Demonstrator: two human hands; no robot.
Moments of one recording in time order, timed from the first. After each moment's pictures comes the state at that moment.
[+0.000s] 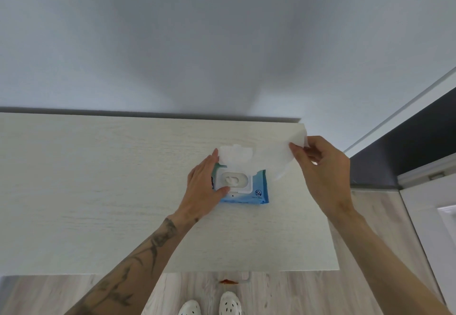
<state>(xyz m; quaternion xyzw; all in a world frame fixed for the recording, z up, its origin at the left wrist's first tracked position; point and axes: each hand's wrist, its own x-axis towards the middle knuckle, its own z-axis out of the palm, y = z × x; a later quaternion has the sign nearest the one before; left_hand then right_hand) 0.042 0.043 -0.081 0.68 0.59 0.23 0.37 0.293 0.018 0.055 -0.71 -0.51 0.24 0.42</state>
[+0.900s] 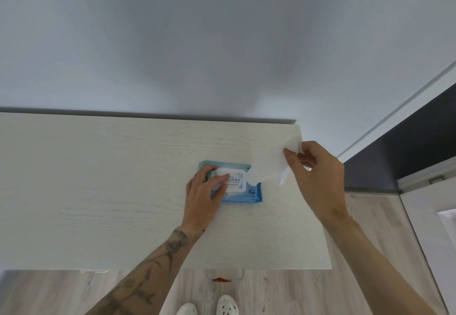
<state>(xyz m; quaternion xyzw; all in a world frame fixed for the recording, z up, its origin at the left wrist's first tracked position) 0.065 0.010 -0.101 0.68 0.60 0.32 0.27 0.296 -0.001 0.061 -0.70 -0.51 0.25 0.43</state>
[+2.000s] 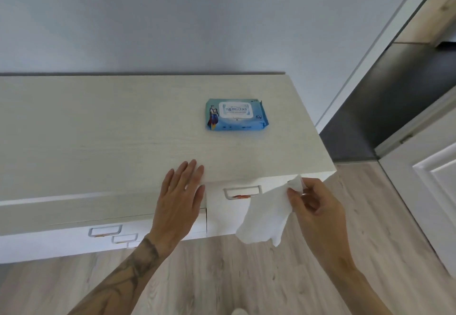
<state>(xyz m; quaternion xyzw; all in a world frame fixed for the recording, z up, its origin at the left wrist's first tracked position) -0.056 -0.170 -0.164 0.82 0.53 0.21 -0.04 0.205 -0.276 -0.041 -0.71 -0.45 0.26 0.48</state>
